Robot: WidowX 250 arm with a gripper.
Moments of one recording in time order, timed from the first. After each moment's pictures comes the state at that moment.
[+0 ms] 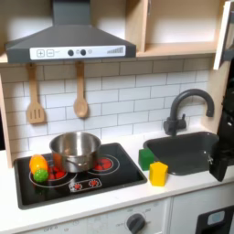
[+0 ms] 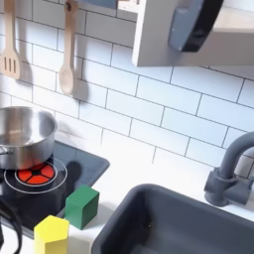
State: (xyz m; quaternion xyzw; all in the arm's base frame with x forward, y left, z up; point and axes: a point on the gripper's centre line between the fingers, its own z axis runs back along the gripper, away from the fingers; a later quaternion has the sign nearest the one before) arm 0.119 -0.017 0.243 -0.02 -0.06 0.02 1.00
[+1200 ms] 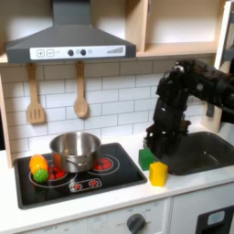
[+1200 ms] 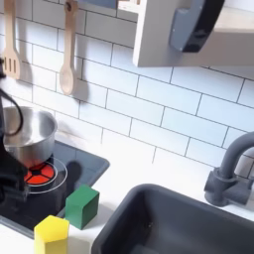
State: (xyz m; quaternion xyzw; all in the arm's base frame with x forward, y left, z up) arm 0.215 0.060 0.244 0.02 -0.10 0.08 0.99
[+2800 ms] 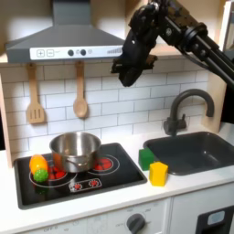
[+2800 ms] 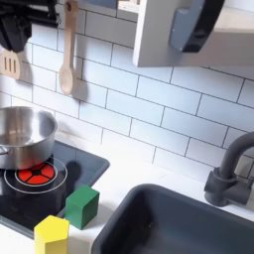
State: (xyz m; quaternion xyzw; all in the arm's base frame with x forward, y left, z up) arm 0.313 0.093 0.360 0.03 -0.29 0.09 0.95
